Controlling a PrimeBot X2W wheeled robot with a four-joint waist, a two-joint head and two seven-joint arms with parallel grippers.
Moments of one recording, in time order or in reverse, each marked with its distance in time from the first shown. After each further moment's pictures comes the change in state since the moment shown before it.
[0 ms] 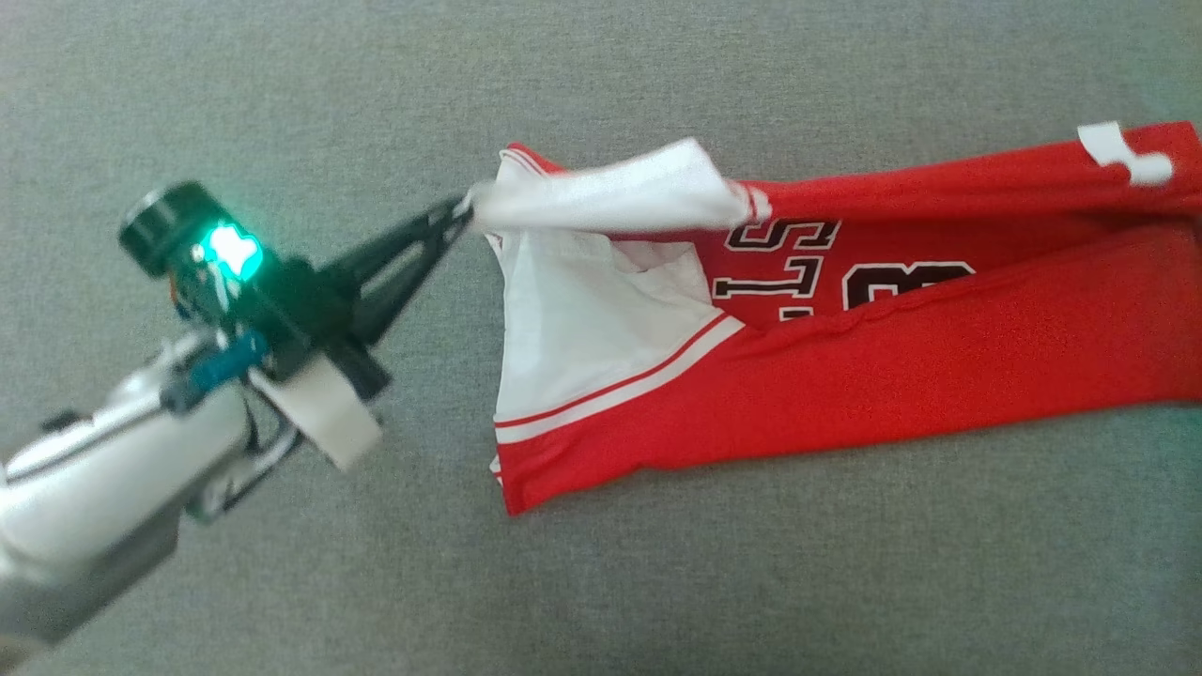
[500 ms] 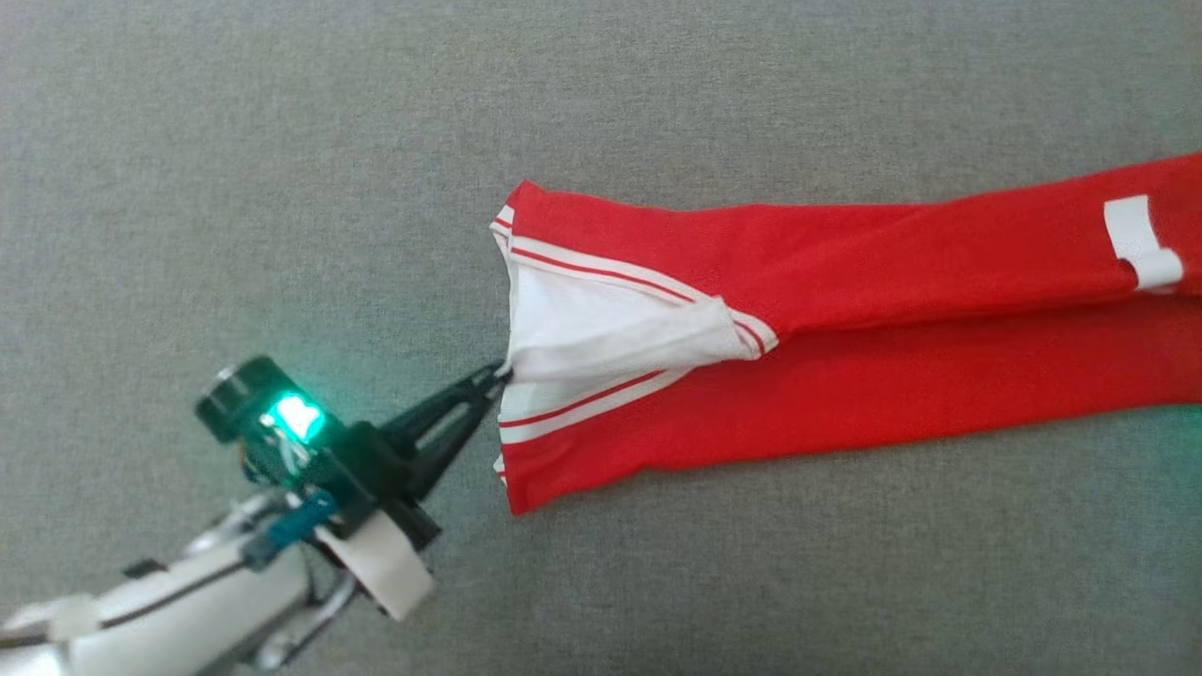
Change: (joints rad) left arm 0.256 0.010 0.001 -0.135 0.053 0.108 0.031; right arm 0.309 0.039 -0.271 -0.172 -0.119 0.000 0.022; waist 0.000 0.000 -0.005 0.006
